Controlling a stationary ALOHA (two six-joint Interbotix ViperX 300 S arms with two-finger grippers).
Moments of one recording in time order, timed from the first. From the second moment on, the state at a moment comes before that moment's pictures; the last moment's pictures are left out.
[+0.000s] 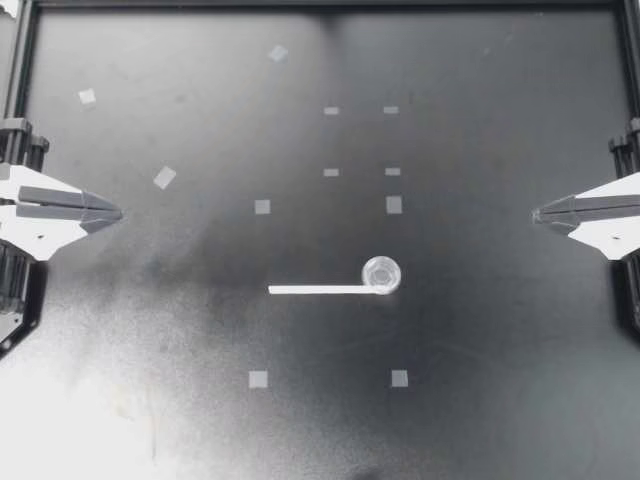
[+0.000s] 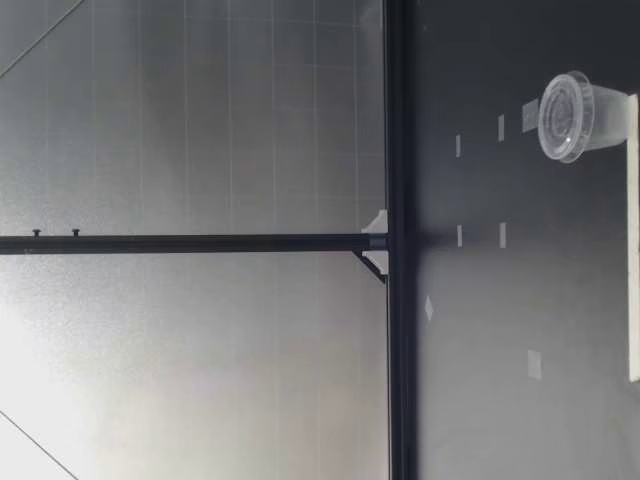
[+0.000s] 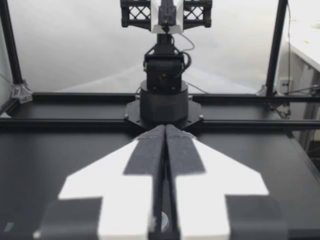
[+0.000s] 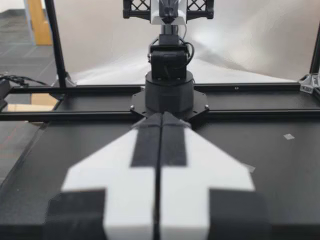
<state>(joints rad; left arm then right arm) 0.00 -0.96 1.17 0.00 -0.30 0.00 -0.01 -0.96 1.17 0.00 -0.30 0.00</state>
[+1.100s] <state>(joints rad) 0.00 -0.55 1.08 -0.01 -0.31 0.01 -0.05 -0.79 1.05 0.04 0.10 0.18</state>
